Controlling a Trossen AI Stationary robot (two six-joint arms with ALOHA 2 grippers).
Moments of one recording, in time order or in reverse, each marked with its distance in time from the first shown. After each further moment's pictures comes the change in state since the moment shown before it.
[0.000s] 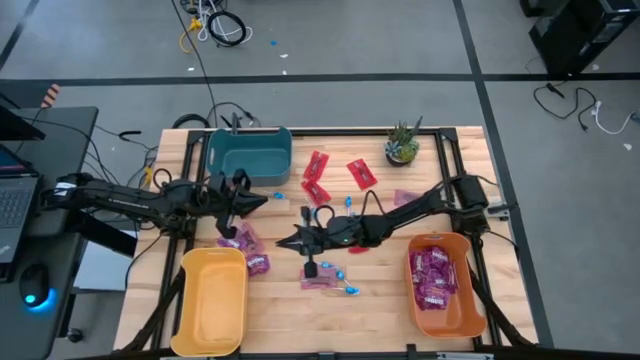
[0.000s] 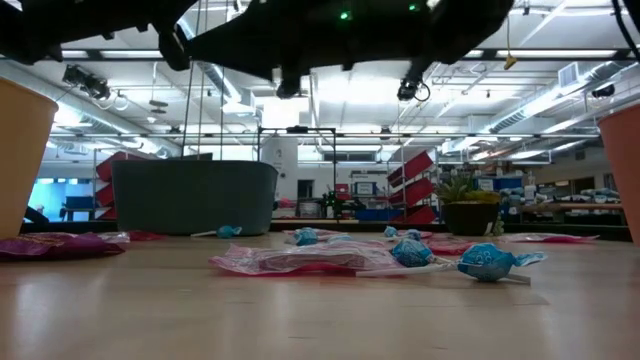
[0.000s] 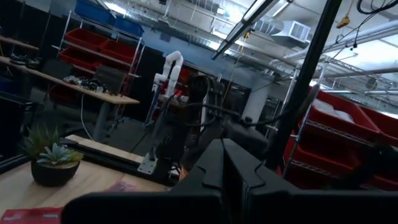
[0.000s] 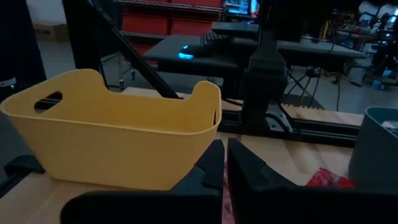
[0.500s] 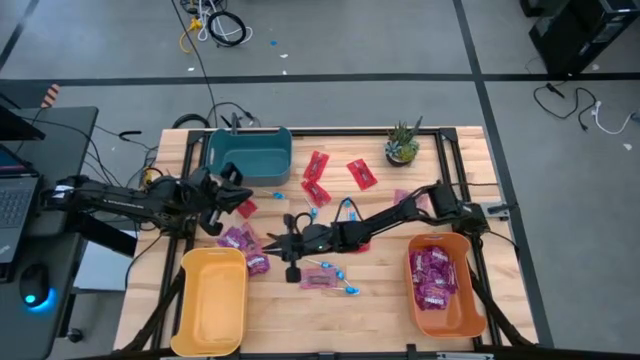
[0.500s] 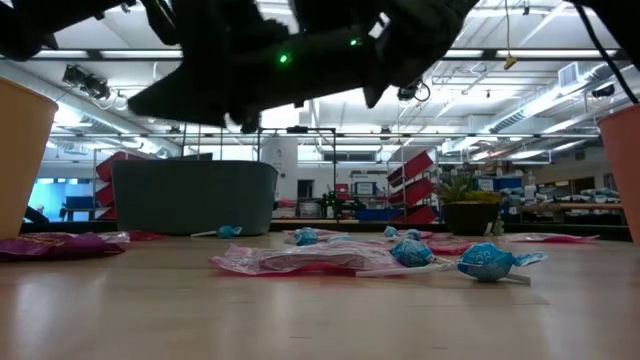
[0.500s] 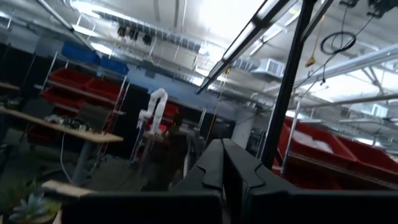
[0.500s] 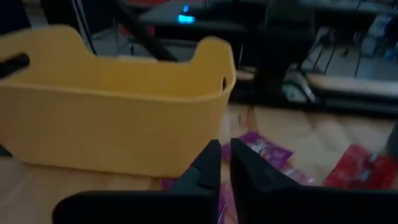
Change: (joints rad) left arm 0.000 -0.093 0.000 0.086 0.021 0.024; right arm -0.005 0.220 0.240 -0.141 -0.009 0.037
